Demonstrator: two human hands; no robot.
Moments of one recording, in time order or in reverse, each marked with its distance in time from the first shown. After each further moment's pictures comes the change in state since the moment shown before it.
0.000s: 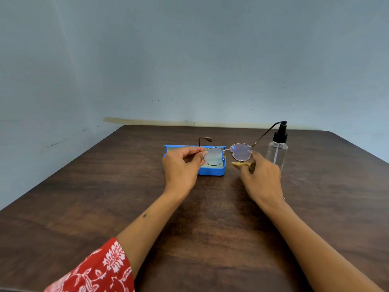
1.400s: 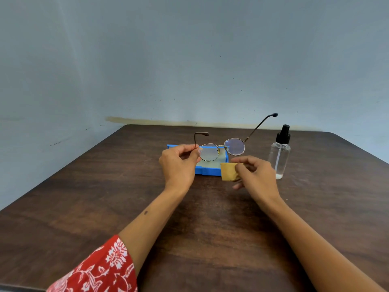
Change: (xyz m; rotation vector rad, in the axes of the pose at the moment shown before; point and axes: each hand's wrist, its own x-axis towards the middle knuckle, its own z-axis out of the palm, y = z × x) left_hand 0.009 -0.004 -0.004 0.043 0.129 -0.017; right_hand -0.004 -0.012 0.005 0.561 -0.169 0.222
